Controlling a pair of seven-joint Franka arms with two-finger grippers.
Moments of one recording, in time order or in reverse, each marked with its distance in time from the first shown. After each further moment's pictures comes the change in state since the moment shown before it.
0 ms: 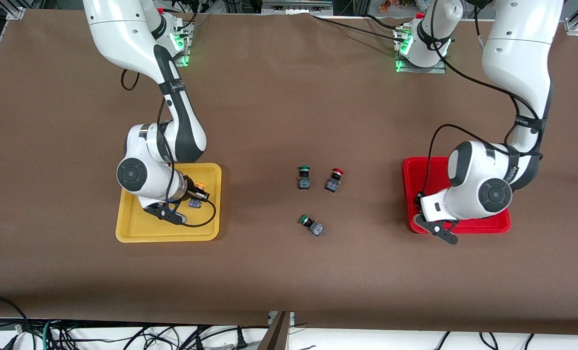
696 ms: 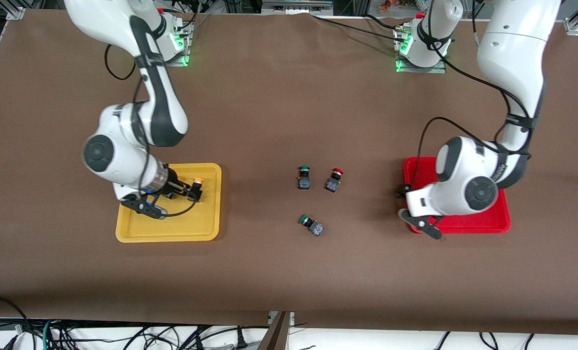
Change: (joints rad) left arm -0.032 -0.030 -0.140 0.017 -0.005 -0.060 -0.211; right arm 0.017 -0.175 -0.080 0.042 -0.012 -0.160 -0.046
